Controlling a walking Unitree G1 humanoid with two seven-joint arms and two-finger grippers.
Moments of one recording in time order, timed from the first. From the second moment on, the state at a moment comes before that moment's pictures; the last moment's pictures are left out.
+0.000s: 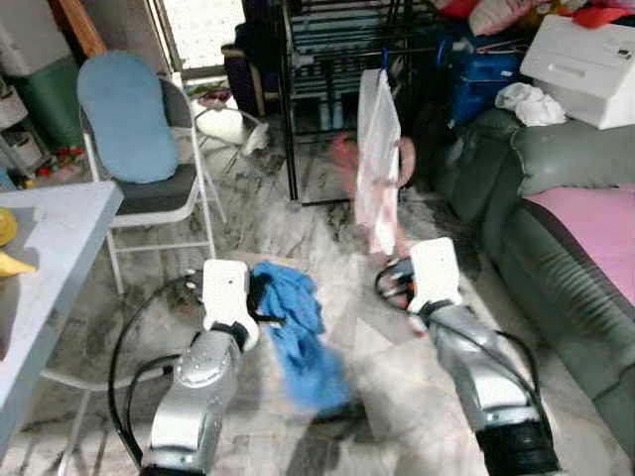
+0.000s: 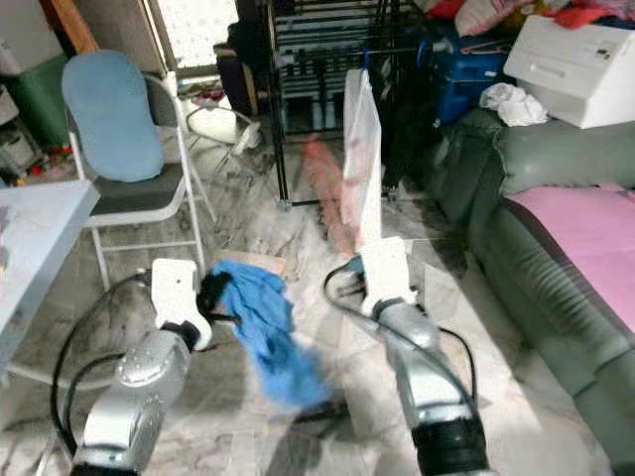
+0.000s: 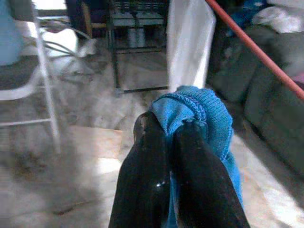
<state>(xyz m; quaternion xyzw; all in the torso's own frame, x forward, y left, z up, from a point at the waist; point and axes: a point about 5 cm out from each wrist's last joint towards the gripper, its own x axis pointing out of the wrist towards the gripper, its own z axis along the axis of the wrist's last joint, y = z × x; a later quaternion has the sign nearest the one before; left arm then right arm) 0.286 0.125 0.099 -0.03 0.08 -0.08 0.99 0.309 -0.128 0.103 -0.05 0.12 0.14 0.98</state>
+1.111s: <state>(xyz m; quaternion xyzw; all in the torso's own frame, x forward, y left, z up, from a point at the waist) 0.388 0.176 0.161 0.04 0.07 0.22 0.97 0.263 -0.147 0.123 -0.10 0.17 0.46 0.87</state>
